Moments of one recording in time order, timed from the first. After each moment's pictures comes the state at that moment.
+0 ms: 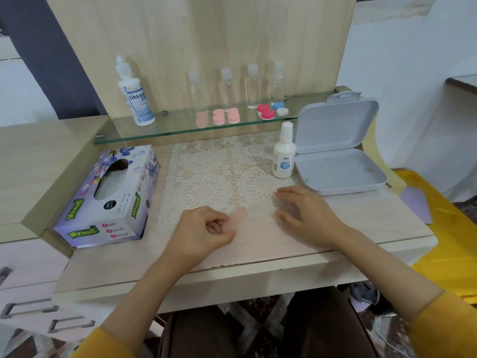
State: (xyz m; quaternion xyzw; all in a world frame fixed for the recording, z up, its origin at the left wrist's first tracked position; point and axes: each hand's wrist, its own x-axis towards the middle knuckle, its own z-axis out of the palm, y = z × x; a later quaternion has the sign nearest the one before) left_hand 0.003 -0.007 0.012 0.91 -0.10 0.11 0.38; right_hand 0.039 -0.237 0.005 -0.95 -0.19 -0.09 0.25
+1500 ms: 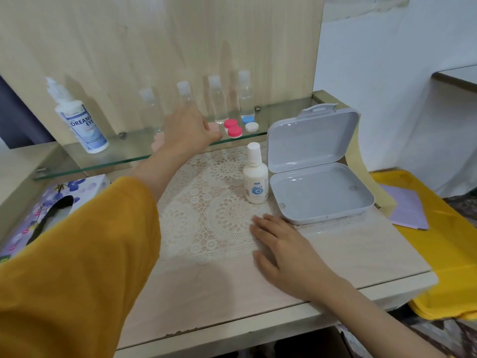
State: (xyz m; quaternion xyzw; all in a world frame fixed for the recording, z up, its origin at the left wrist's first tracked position) left_hand 0.212 -0.077 0.118 0.97 -0.02 0.18 0.15; right_hand 0.050 -0.247 -0.024 -0.95 -0.22 -0.13 0.18
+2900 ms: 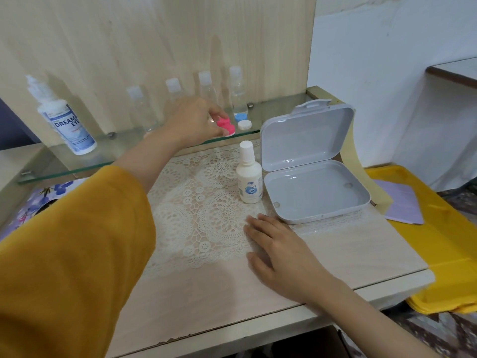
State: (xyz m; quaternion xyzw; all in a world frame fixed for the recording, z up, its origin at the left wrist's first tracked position) left_hand 0.218 -0.090 0.133 0.96 -0.19 0.13 0.15; right_hand 0.049 -0.248 -0.025 -0.95 -0.22 -0.11 0.21
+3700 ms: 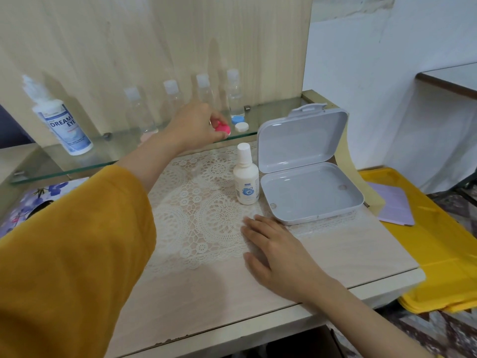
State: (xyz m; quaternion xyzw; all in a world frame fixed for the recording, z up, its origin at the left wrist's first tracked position) left_hand 0.220 -0.092 0.129 0.96 -0.23 0.12 0.12; right_hand 0.049 -0.249 -0.021 -0.95 -0.22 -0.09 0.21
